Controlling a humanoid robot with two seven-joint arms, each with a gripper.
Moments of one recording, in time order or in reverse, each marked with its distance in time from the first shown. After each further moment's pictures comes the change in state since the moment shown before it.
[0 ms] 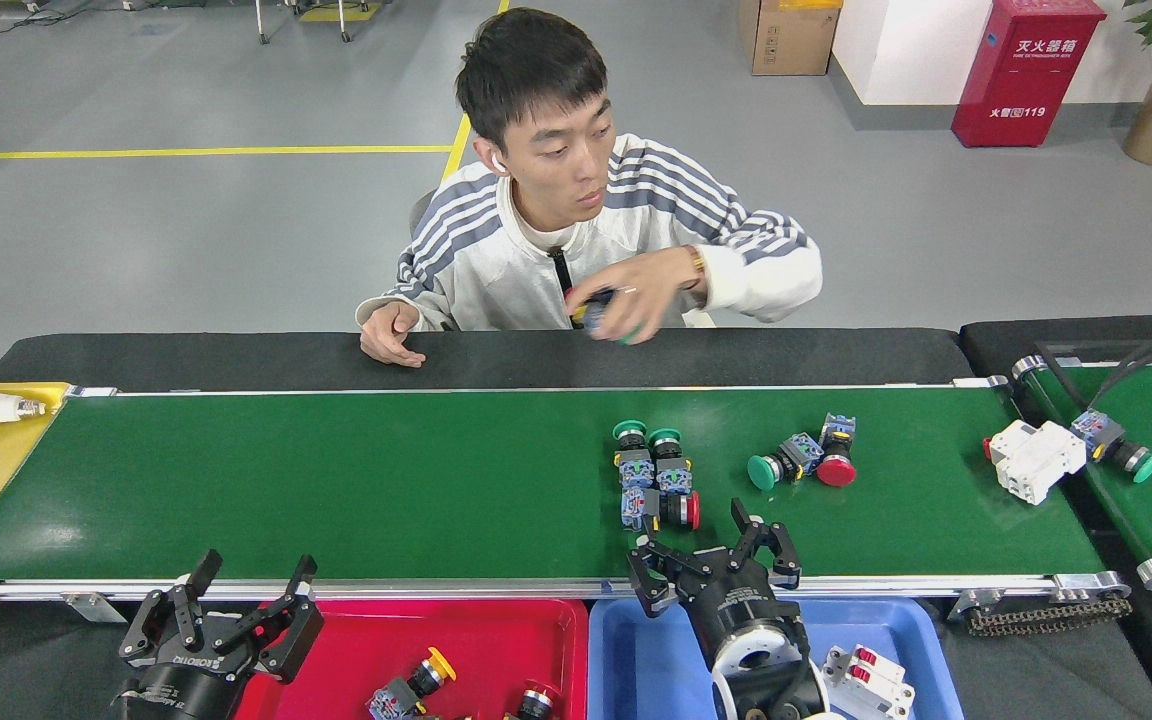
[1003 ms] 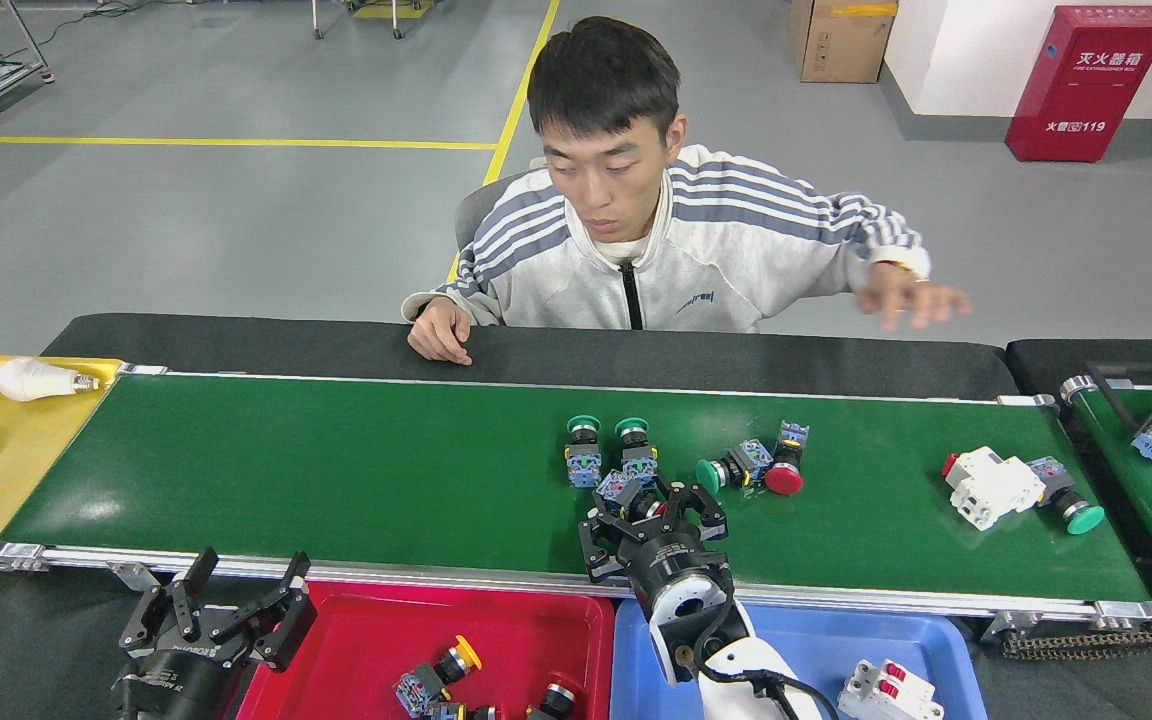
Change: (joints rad) left arm -0.022 0.013 0.002 0.064 0.000 -0.088 -0.003; right arm -0.117 0.026 0.074 0.136 -0.006 -0.003 -0.032
